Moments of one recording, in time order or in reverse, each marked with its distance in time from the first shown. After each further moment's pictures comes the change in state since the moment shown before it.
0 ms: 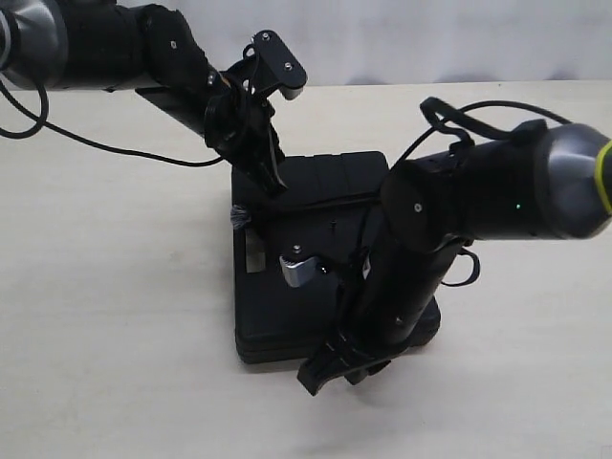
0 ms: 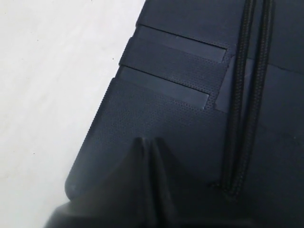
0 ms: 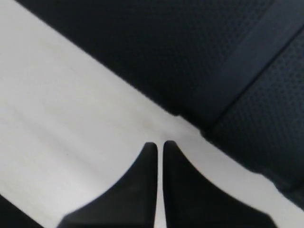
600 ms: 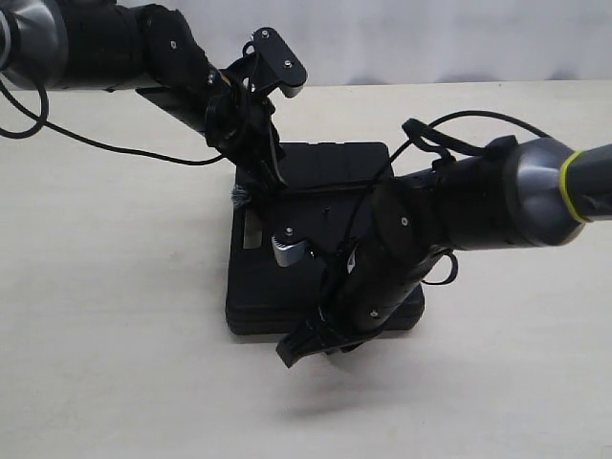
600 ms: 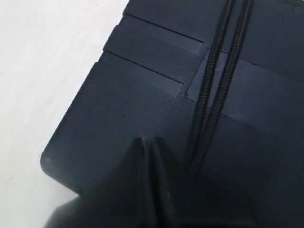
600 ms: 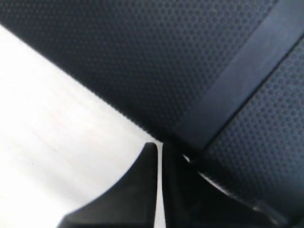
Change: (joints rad) left arm 0.000 0.000 0.000 0.000 -0.014 0.000; right arm 0.001 0.050 0.004 -0.001 -0.224 0.043
